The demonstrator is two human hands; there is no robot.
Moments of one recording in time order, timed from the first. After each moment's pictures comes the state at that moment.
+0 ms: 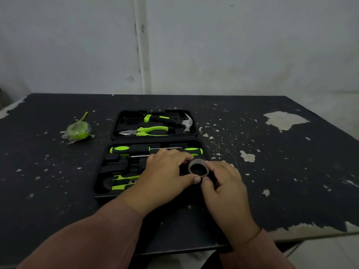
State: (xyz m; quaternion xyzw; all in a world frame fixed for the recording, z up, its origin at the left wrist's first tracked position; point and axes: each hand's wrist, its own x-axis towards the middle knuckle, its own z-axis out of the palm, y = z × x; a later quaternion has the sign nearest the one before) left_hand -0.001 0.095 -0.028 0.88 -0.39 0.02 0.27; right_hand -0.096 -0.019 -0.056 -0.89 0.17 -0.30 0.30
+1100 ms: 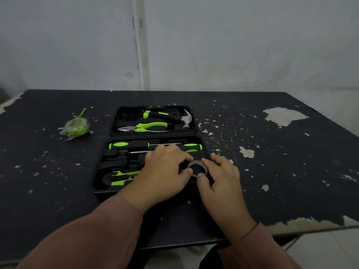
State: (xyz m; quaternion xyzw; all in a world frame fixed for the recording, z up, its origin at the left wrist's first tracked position) left_hand -0.004 0.097 -0.028 0.89 -0.39 0.03 0.24; right_hand -0.097 -0.015 -0.057 -0.91 0.17 -0.25 0.27
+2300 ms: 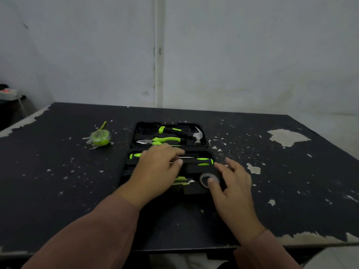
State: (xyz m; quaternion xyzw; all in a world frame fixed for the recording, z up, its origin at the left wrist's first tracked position) left_hand 0.018 0.141 -0.010 0.86 -0.36 0.11 0.33; right_hand -0.098 -0.007 -0.041 -0.90 0.18 -0.30 0.26
